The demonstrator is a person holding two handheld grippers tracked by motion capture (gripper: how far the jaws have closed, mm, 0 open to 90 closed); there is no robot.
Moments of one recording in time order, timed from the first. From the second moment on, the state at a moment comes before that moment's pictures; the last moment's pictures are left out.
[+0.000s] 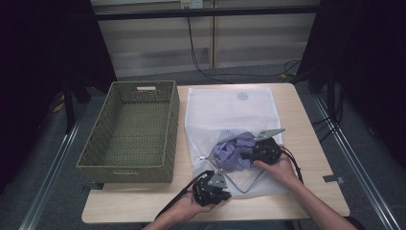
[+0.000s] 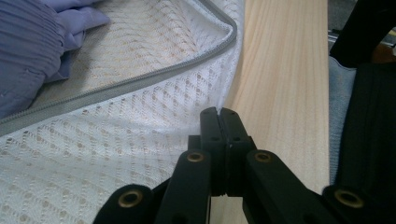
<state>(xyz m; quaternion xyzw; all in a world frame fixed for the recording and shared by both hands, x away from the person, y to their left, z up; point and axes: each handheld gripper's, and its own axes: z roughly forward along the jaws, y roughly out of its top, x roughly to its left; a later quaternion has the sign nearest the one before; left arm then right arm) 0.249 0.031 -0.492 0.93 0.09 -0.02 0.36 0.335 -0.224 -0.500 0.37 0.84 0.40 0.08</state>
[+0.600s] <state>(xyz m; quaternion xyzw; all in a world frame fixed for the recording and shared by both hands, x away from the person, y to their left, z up) 0.250 0.031 -0.494 0.92 0.10 -0.03 0.37 0.364 -0.220 -0.498 0.40 0.82 0.38 0.12</state>
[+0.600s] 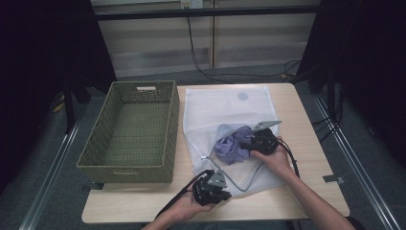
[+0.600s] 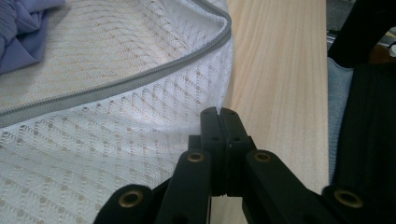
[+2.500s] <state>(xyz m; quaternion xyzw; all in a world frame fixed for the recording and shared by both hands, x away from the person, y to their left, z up) 0.264 -0.014 -0.494 0.93 0.10 -0.02 0.37 0.319 -0.212 -0.470 0.31 0.83 0.46 0.04</state>
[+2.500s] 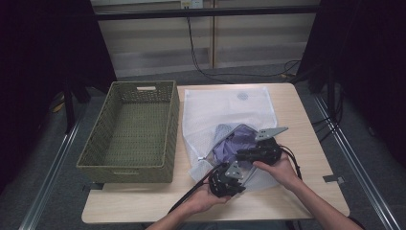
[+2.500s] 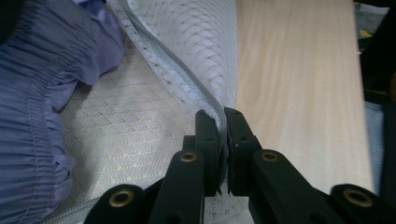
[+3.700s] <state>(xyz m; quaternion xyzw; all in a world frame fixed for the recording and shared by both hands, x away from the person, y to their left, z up) 0.244 -0.002 -0.494 0.93 0.07 -0.04 0.37 0.315 -0.185 -0.499 0.26 0.88 0.39 -0.01</state>
